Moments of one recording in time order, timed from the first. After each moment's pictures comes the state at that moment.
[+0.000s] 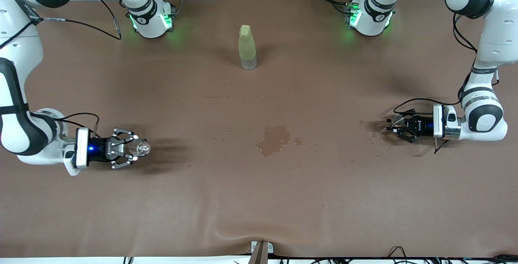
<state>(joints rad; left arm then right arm) 0.36 0.85 0.03 -1.66 -0.93 1.52 2.57 -0.48 0.83 0.41 -1.51 1.06 1.69 -2.08</state>
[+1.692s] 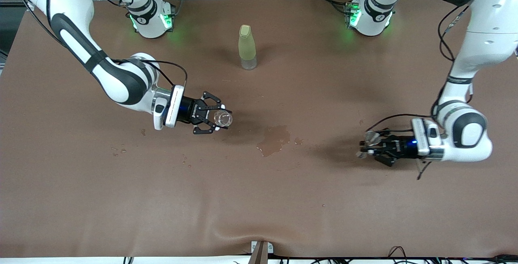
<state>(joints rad) 0.23 0.78 -0.21 -1.56 -1.24 1.68 2.53 -0.51 0.59 1.02 -2.03 1.65 2.48 -2.22</state>
